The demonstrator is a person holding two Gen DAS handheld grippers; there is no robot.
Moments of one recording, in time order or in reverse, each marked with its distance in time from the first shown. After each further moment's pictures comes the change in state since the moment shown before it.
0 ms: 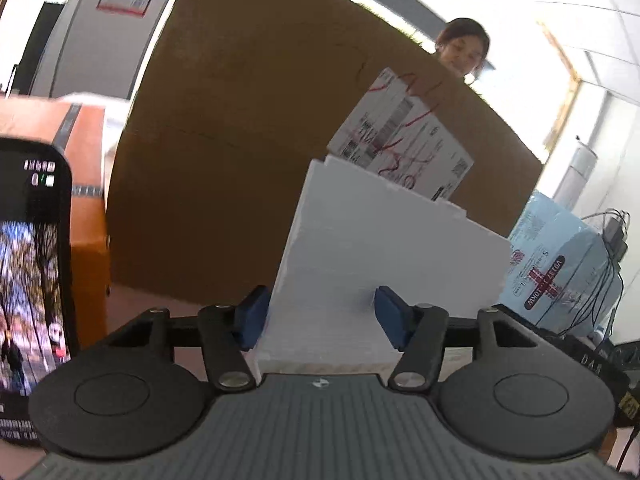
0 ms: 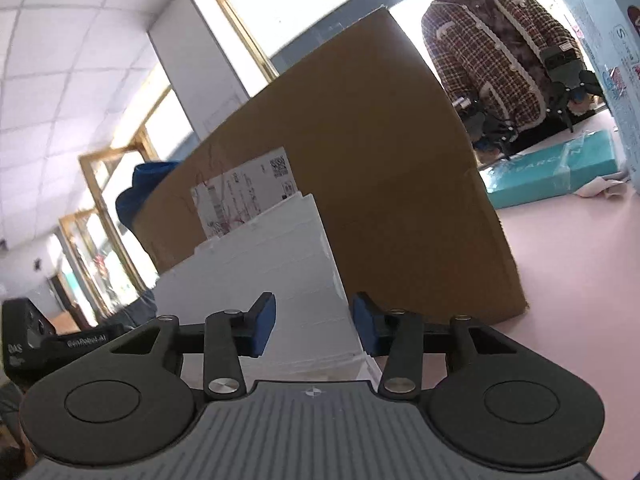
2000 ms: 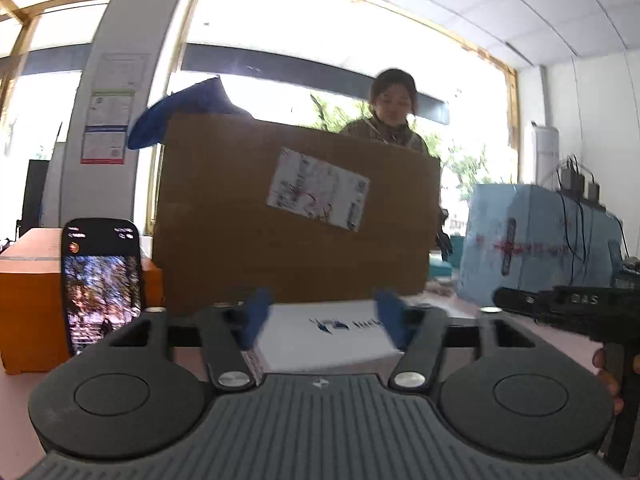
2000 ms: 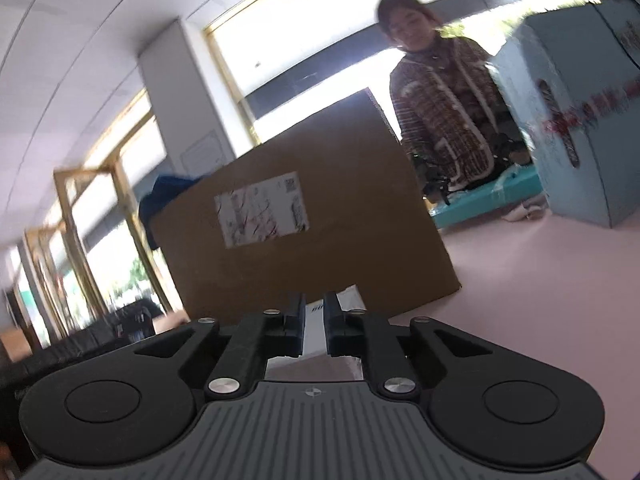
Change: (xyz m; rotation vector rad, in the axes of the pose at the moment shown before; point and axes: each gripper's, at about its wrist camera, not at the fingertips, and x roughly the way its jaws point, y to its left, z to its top) left arm -0.120 -0.061 -0.097 0.347 -0.275 0.046; right arm -0.095 0.078 -0.054 -0.121 -0.105 -0.194
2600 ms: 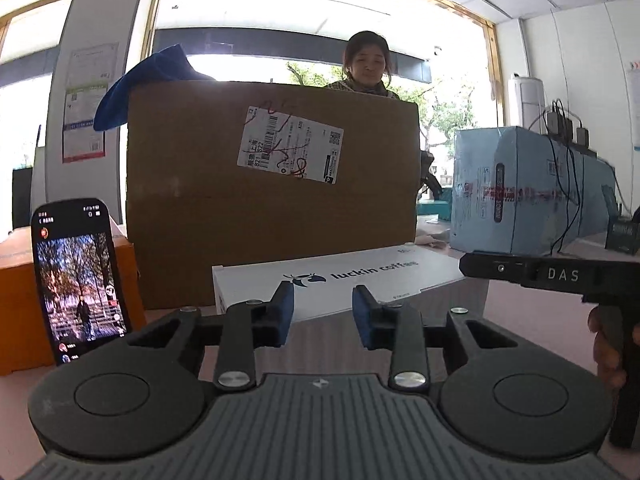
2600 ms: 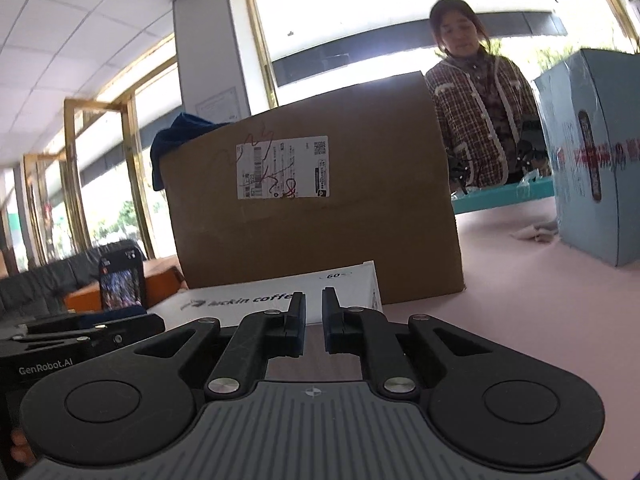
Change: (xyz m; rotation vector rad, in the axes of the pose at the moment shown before) left arm 0.014 -0.016 -0.016 0.103 0.084 -0.010; right arm 0.012 0.025 -0.015 -0.190 0.058 -0.039
